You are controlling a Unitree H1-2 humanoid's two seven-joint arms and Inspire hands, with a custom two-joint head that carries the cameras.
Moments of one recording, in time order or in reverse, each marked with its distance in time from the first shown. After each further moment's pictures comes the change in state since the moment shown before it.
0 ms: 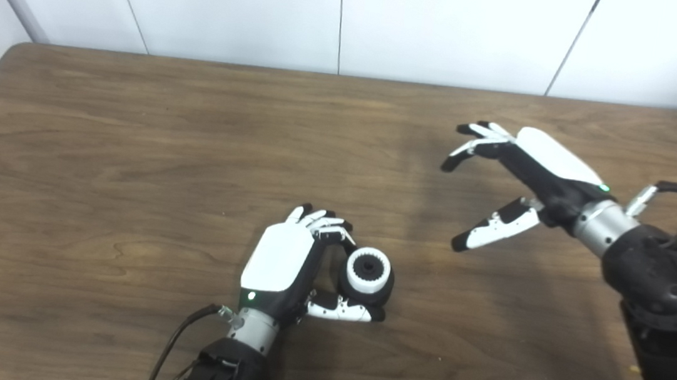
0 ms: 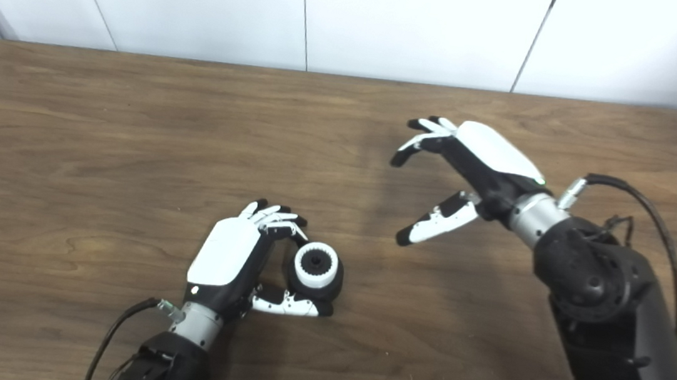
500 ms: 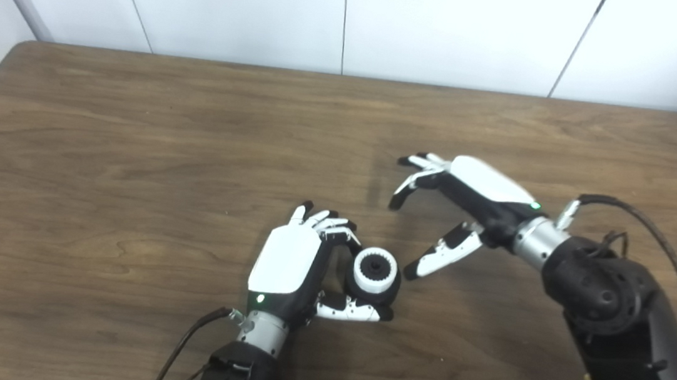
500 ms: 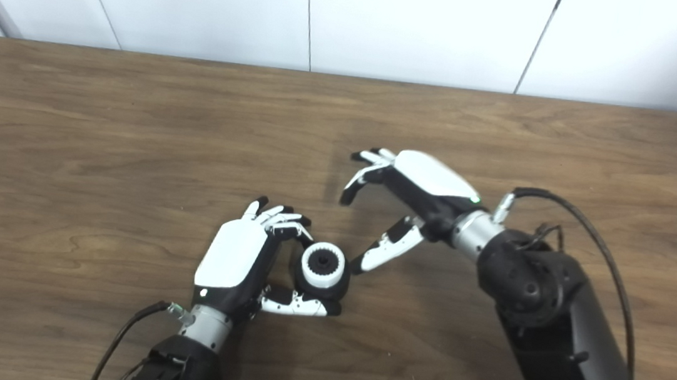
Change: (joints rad) left arm 0.003 -0.033 -0.039 0.005 0.051 0.048 0.012; right arm -0.005 0.076 0.121 0.065 -0.026 -0.056 0.001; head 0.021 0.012
